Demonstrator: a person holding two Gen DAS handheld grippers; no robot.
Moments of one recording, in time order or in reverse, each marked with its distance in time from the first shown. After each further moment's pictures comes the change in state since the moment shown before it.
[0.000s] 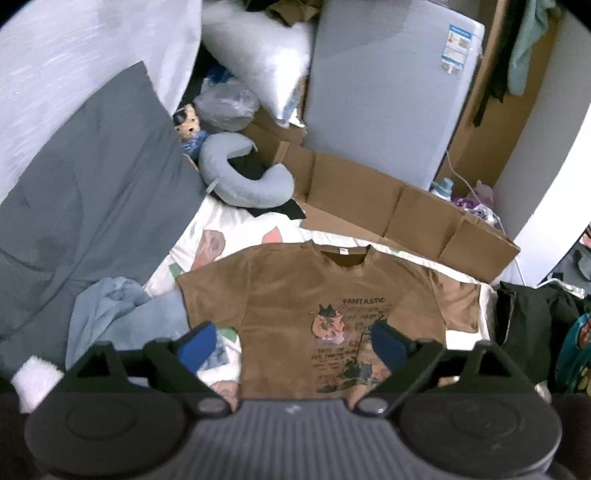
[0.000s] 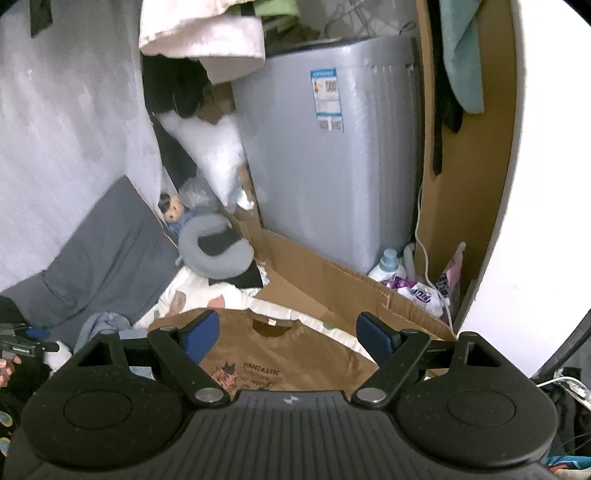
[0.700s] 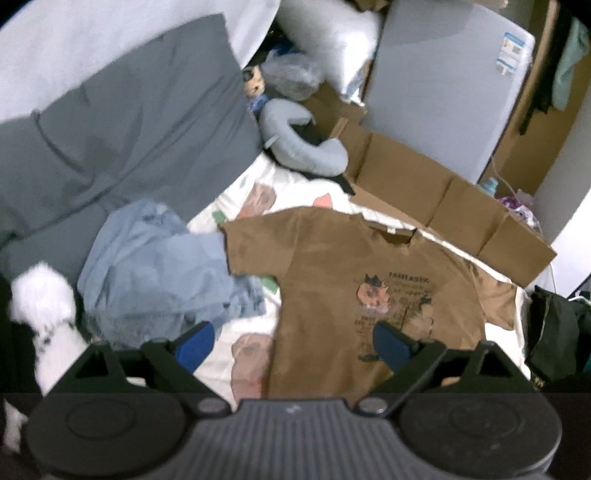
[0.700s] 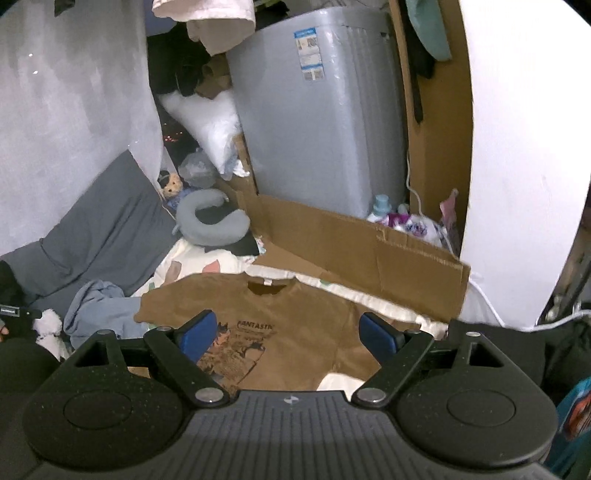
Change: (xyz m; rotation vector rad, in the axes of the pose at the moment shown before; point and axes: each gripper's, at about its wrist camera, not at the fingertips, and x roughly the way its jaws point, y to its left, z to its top) left arm 0.035 0.063 -0.125 -0.149 -0.024 0.065; right arm 0.019 -0.018 -0.214 0.034 -0.058 0.007
